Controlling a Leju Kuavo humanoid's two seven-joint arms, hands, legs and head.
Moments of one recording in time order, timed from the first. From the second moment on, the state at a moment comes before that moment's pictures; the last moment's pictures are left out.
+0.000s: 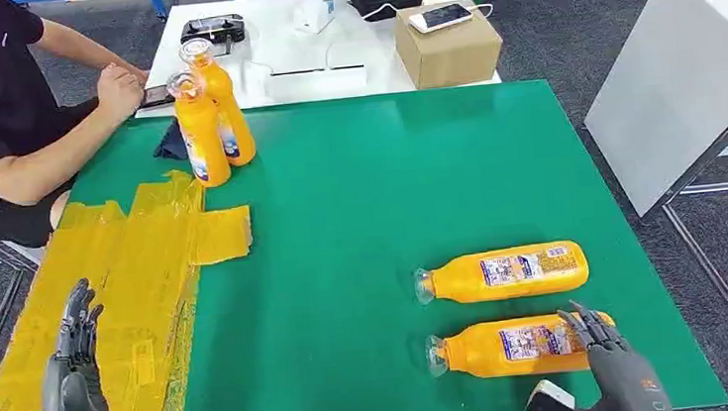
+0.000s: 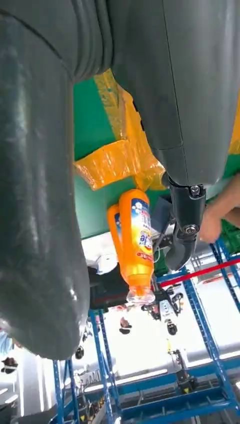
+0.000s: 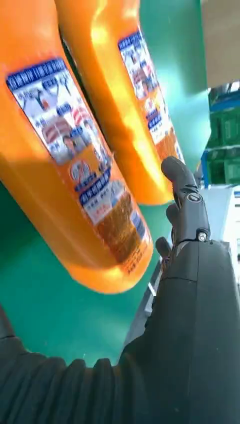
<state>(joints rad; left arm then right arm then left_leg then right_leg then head) 0.30 -0.17 0.20 -1.89 -0.19 -0.22 -0.49 0.49 -0.09 -0.12 -1.88 1.00 0.08 -0.10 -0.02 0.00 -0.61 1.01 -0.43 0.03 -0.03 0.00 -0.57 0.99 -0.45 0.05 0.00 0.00</state>
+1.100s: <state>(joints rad) 0.22 -0.15 0.16 -1.83 -0.15 -0.21 -0.46 0.45 -0.47 0.14 -1.77 1.01 0.08 0.22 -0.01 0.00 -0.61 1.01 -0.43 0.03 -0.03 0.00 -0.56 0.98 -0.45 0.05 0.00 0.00</state>
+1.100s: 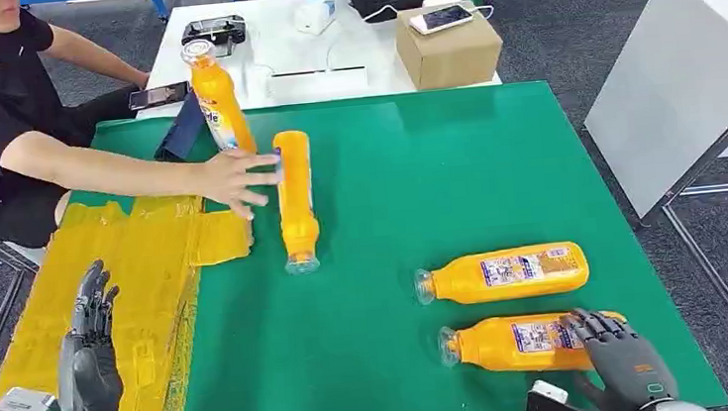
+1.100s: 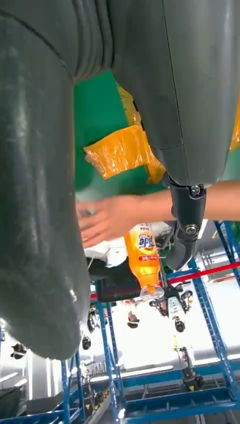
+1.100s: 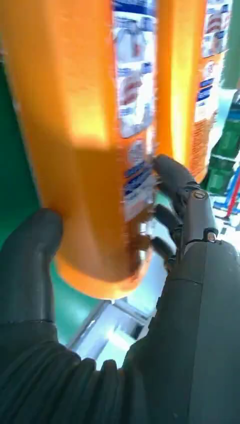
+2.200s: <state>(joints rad) 0.15 -0.12 0.10 -1.74 -0.12 -0.21 -0.45 0.29 -0.69 0.45 -1.59 0.84 0.02 0.40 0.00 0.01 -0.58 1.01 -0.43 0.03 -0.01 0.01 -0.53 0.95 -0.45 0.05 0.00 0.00</state>
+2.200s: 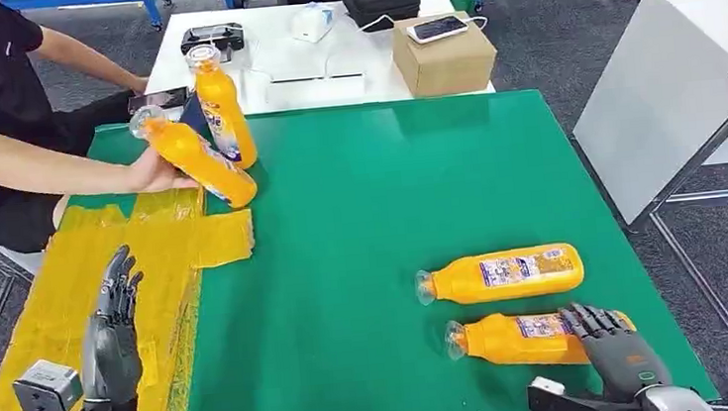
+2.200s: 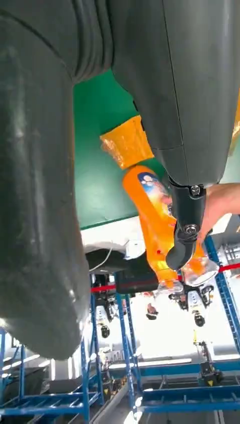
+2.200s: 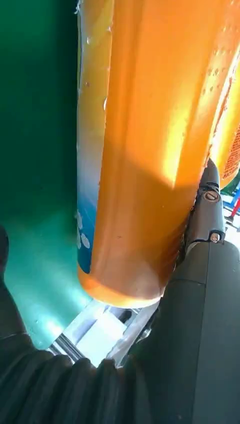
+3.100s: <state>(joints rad) 0.09 -0.10 0.08 -1.69 -0.10 -0.23 -0.45 0.26 -0.71 0.41 -1.37 0.72 0.00 0.39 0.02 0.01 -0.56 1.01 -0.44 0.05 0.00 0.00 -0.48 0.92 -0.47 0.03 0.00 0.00</state>
